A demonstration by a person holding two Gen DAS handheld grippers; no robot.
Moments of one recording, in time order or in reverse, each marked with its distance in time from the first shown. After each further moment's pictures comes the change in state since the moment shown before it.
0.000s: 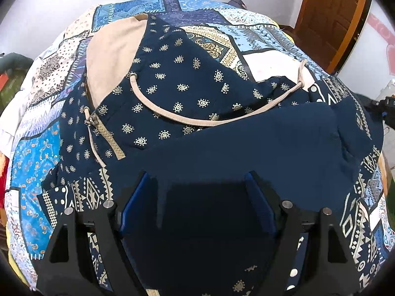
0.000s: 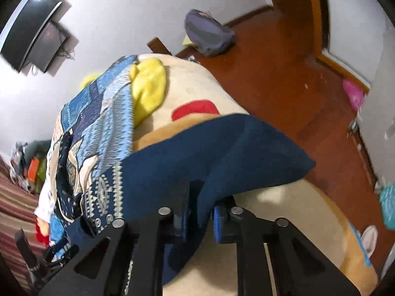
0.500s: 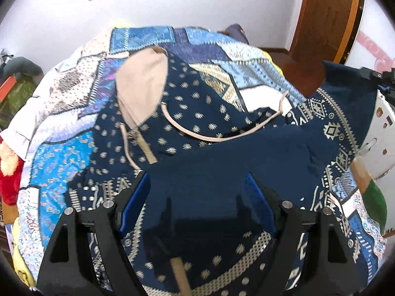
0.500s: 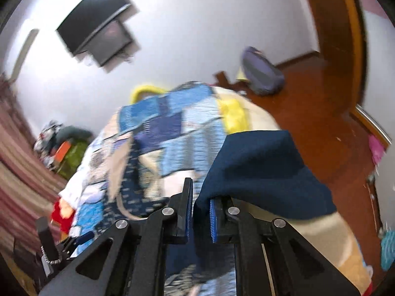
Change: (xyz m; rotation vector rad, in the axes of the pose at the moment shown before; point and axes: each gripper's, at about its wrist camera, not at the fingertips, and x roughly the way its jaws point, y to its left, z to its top) left arm -0.088 0.026 -0.016 -0.023 -0.147 -0.017; right arm -0.103 0.131 -0.009 -0.232 -0.153 0.194
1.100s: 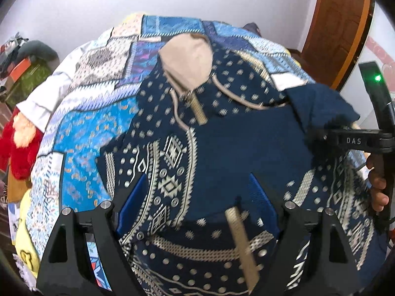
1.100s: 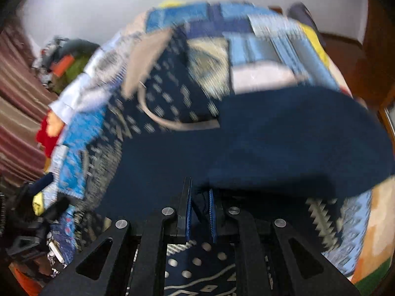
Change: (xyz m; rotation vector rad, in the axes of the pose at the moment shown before) left arm -0.020 0.065 -0.057 -0.058 0.044 0.047; right arm 0.131 0.104 -0.124 -0.199 0.430 -0.064
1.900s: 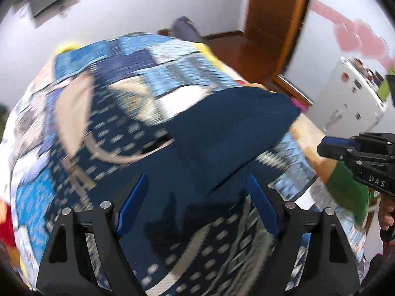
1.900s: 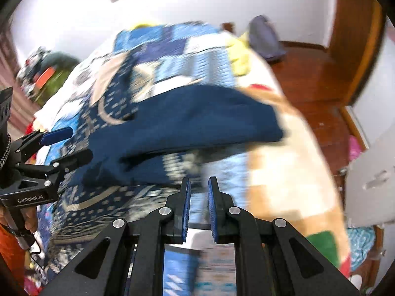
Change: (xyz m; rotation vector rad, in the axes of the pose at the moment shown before) left arm 0.020 -0.188 0.071 0.307 0.026 -0.208; right arm -0.131 -0.112 -0.054 0.035 -0.142 -0.158
